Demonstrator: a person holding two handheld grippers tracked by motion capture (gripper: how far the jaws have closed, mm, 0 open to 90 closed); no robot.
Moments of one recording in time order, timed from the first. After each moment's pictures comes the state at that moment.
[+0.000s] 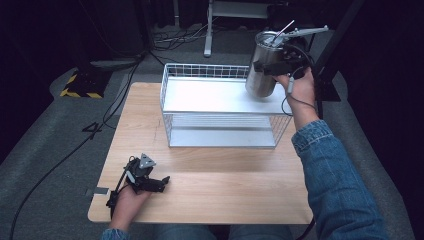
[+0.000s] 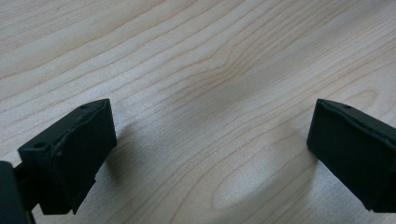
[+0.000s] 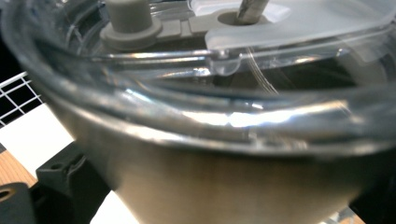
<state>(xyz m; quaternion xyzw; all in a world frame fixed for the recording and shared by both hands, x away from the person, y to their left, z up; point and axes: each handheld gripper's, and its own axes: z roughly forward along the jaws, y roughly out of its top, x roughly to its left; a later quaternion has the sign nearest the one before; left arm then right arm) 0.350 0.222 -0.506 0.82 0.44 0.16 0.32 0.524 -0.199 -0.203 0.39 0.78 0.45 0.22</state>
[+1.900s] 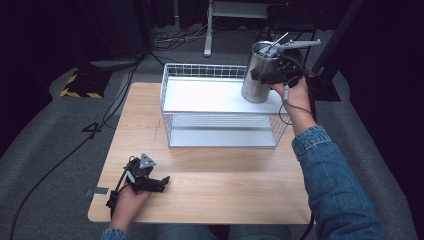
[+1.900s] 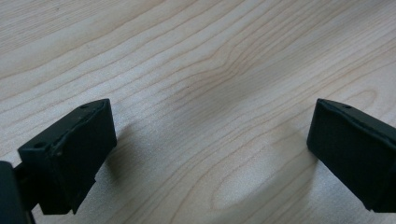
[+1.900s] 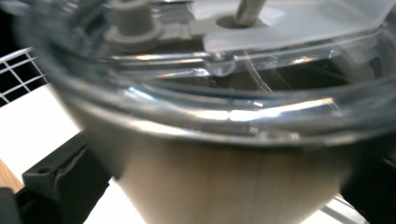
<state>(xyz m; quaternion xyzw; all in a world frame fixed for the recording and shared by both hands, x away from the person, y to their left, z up) 0.350 0.221 -0.506 0.82 0.44 0.16 0.32 0.532 -0.202 -0.238 0.38 0.77 0.46 0.21</state>
